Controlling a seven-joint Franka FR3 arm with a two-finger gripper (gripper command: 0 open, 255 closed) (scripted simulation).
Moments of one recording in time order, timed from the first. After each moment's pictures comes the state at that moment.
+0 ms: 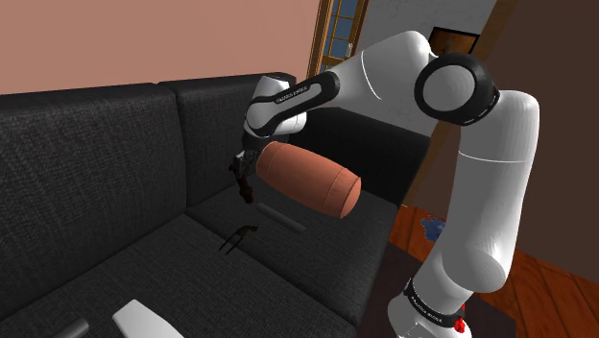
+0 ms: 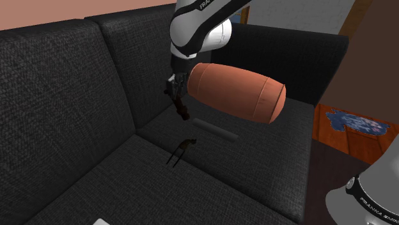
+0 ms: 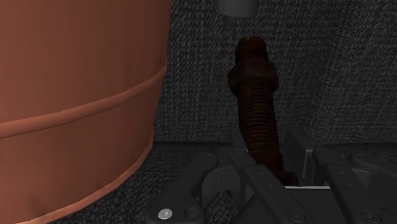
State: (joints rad) arm 0.03 0.31 0.08 -1.93 0.16 2.43 -0.25
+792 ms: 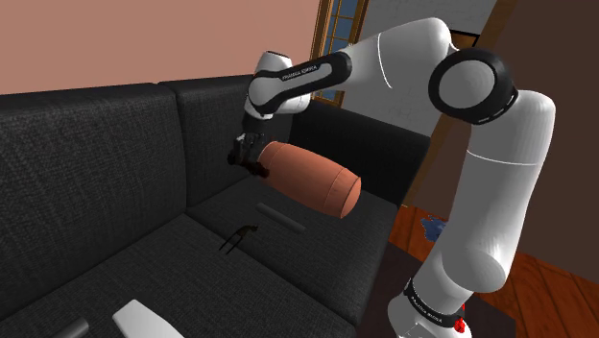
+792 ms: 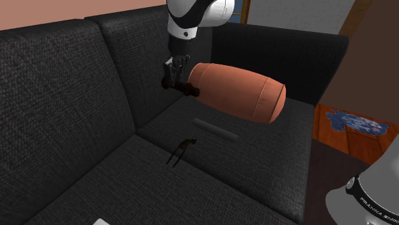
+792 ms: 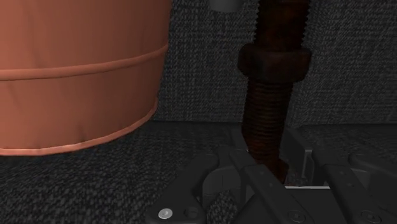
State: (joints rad) arm 0.03 0.24 0.08 -1.86 0.15 2.29 -0.23
